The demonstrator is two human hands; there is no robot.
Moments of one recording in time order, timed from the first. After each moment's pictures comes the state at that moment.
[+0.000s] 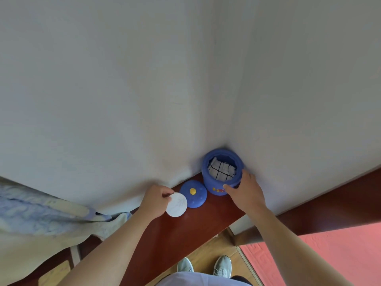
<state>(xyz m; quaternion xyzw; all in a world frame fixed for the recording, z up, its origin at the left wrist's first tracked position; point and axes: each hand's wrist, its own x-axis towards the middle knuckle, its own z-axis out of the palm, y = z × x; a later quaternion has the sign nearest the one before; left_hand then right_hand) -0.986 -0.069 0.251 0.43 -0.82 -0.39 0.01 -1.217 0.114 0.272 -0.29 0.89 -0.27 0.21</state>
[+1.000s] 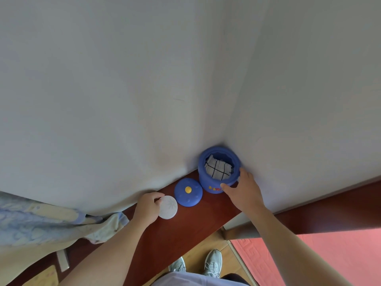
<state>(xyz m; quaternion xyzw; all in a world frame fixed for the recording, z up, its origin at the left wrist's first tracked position) -0.968 -0.083 0.160 0.47 -0.80 -0.37 0.04 -1.216 0.111 0.274 -0.28 0.90 -0.27 0.22</state>
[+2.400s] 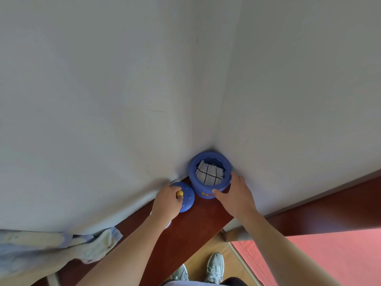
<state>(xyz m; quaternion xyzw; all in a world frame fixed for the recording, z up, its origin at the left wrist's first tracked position) -1.063 -0.053 0.204 0.41 -0.88 -0.25 0.03 -1.216 0.113 0.271 -0.27 0.89 -0.29 0.21</state>
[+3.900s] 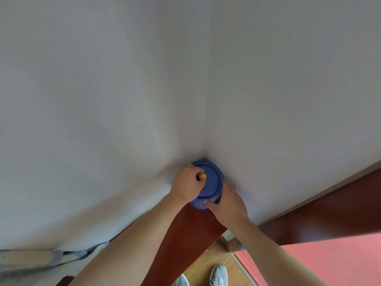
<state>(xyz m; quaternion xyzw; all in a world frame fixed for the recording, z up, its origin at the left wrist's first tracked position) -1.163 -0.040 0.290 0.27 -0.90 -0.32 0.09 -1.224 0.114 0.261 -0.29 0.89 -0.30 0.21</state>
